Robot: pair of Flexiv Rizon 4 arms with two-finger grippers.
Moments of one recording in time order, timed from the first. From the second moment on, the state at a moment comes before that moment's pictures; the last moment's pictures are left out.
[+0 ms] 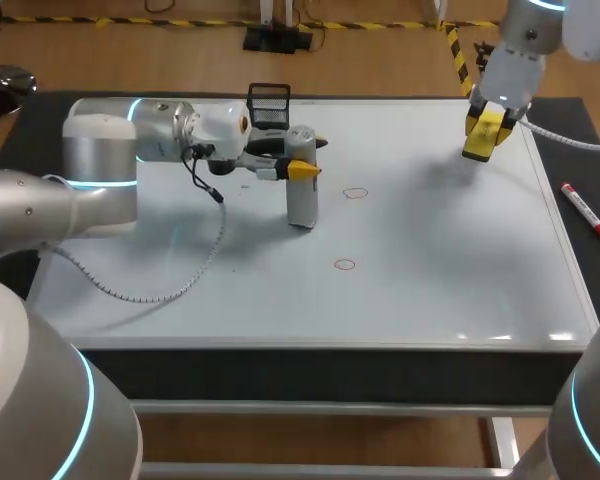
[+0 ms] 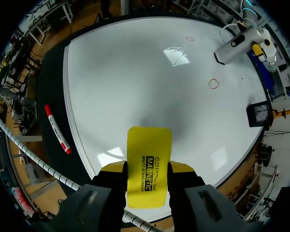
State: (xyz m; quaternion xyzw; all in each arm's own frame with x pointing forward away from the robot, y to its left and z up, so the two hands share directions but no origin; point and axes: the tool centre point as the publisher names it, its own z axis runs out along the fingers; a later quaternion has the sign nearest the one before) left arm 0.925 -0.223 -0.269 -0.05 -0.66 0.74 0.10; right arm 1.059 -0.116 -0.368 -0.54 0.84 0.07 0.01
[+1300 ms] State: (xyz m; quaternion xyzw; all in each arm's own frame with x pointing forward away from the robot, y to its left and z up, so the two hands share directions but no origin) left arm 1.026 -0.062 -0.223 0.01 -0.68 0.73 -0.05; right arm 1.059 -0.116 -0.368 -0.54 0.84 0.07 0.01
